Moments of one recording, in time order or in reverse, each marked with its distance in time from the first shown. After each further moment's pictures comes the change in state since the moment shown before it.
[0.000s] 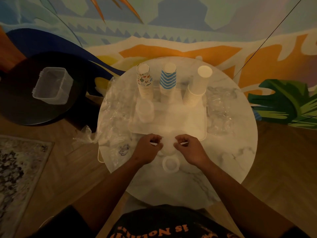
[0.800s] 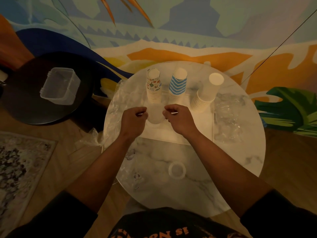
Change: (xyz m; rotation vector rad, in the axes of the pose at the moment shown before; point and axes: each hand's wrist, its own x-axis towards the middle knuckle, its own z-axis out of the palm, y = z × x) left_hand 0.059 0.053 -0.092 -0.078 0.359 0.079; right_hand 0.079 -0.122 0.028 0.061 0.081 -0.200
